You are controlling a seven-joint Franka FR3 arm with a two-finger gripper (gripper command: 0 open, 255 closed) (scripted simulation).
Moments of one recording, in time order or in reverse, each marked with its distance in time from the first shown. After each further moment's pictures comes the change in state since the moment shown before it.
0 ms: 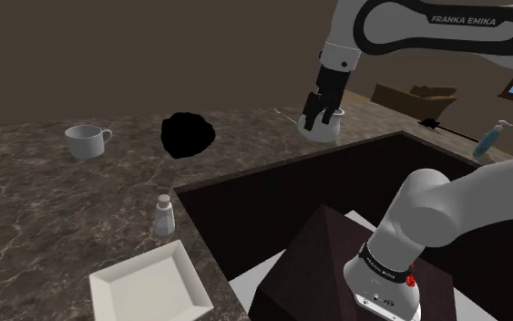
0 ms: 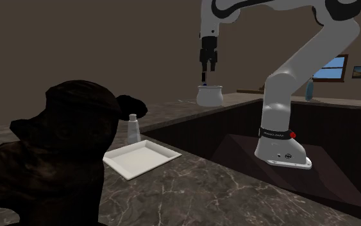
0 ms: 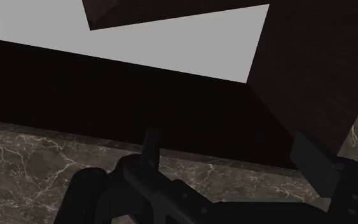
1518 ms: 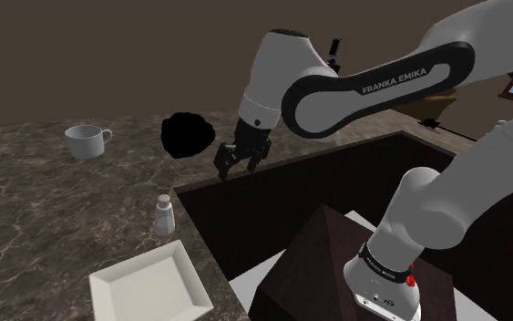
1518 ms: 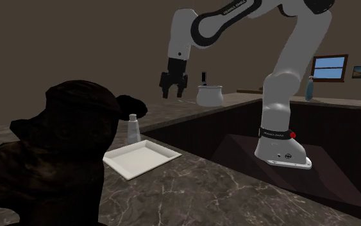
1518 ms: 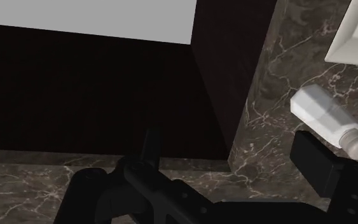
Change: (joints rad) arm 0.116 0.370 0.382 -0.054 0.160 0.597 0.469
